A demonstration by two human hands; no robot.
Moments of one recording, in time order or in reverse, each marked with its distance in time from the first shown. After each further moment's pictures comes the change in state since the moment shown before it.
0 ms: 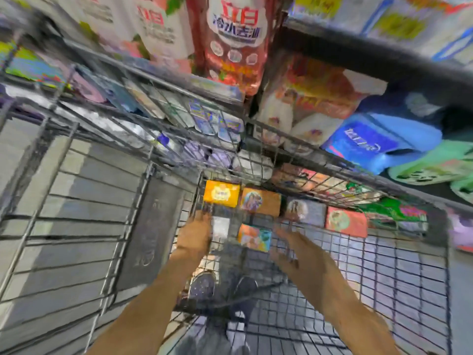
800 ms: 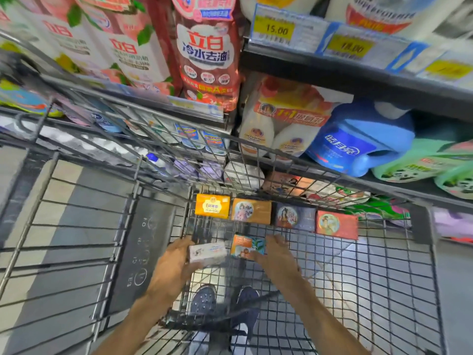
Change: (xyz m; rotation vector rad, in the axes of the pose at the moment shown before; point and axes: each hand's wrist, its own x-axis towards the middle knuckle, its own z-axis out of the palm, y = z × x) left_hand -0.039 -0.044 -0.003 -0.299 0.100 0.200; right_hand 0.096 0.049 0.085 0.003 0.043 0.213
